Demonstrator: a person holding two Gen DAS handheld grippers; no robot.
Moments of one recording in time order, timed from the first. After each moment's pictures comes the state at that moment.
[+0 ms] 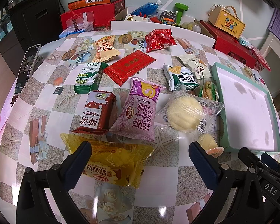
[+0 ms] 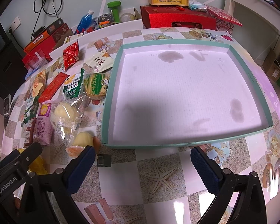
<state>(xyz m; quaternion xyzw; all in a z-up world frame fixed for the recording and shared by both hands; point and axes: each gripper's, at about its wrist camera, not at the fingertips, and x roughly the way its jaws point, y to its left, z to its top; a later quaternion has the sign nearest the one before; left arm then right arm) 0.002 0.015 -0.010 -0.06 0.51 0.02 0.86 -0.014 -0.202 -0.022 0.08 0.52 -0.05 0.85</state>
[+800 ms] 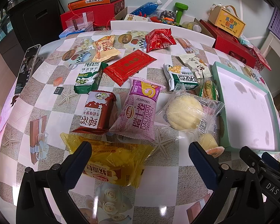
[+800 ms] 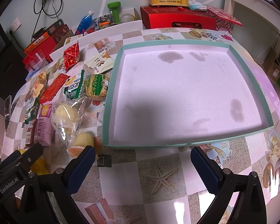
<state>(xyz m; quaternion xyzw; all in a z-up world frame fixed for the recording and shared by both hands) 0.002 0.015 -0.010 -0.06 0.52 0.02 0.85 -0.014 -0.202 -0.021 0.09 0.51 -0.05 0.85</state>
